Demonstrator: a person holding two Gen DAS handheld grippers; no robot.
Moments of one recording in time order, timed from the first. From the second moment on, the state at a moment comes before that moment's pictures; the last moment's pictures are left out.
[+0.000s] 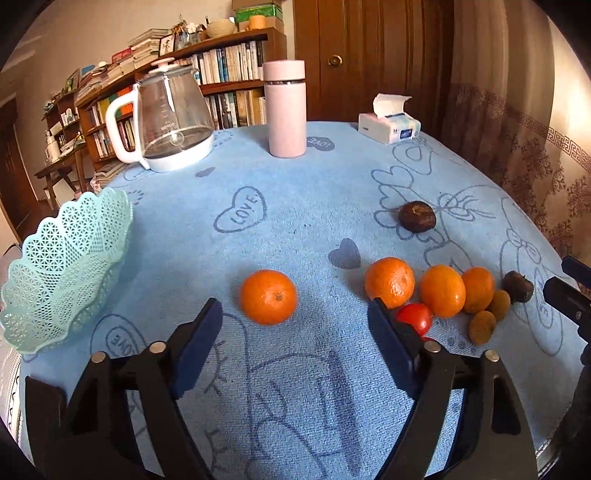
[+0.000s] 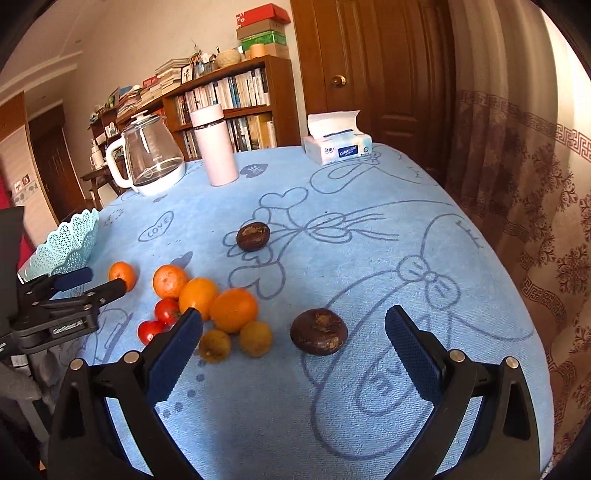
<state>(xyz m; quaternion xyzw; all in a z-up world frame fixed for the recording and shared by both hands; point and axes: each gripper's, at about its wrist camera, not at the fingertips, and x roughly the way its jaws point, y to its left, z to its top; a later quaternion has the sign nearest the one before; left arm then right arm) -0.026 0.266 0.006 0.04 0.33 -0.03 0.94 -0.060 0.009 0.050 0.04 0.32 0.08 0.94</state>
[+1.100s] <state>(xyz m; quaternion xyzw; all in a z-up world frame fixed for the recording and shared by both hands) -0.006 0.285 0.003 -0.01 0.32 -0.02 0.95 -0.026 -0.001 0.021 0.04 0.41 0.07 0.91</state>
